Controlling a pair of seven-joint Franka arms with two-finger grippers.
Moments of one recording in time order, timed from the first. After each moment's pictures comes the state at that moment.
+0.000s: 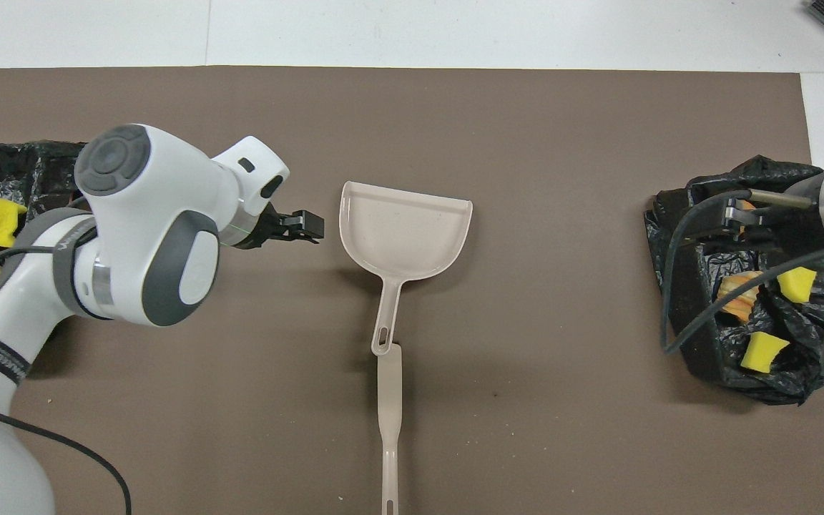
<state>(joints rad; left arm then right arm) -0.36 0.22 0.03 -1.82 -0.25 2.10 -0.18 -0.03 -0.03 0.17 -1.54 -0.01 1.53 0.37</state>
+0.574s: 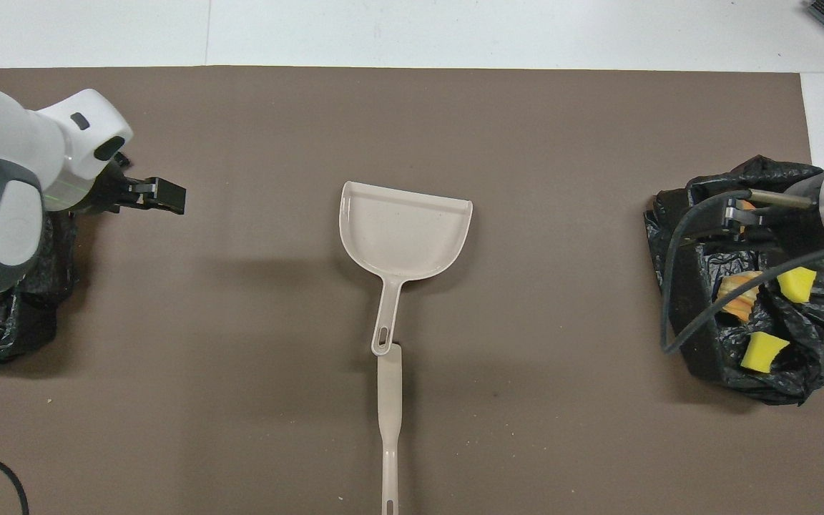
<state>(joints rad) -0.13 0.18 0.04 -1.70 -0.08 1.92 0.05 -0.03 -0.03 0.17 -1.54 -0.01 1.53 0.37</state>
